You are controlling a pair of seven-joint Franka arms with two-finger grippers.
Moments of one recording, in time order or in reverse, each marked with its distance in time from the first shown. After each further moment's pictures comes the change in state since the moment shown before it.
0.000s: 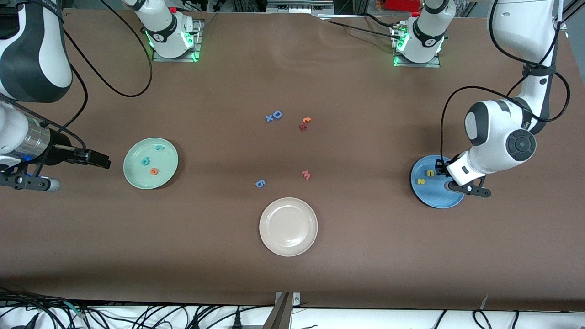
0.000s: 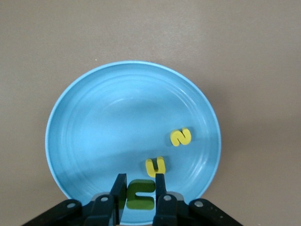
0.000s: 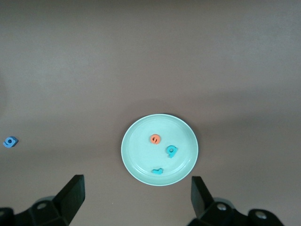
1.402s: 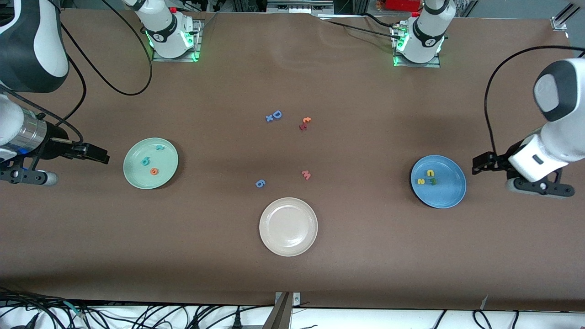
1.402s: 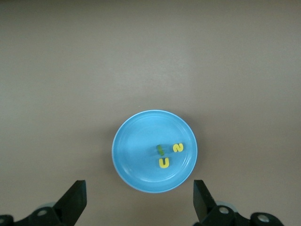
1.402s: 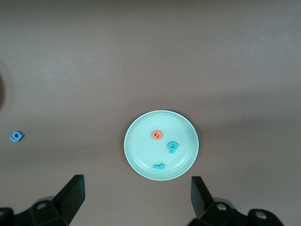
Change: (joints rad) left arm 0.114 -0.190 -0.073 0.330 0.120 -0.371 -0.121; right arm -0.002 -0.032 0.011 0.002 0.000 -0.029 0.000
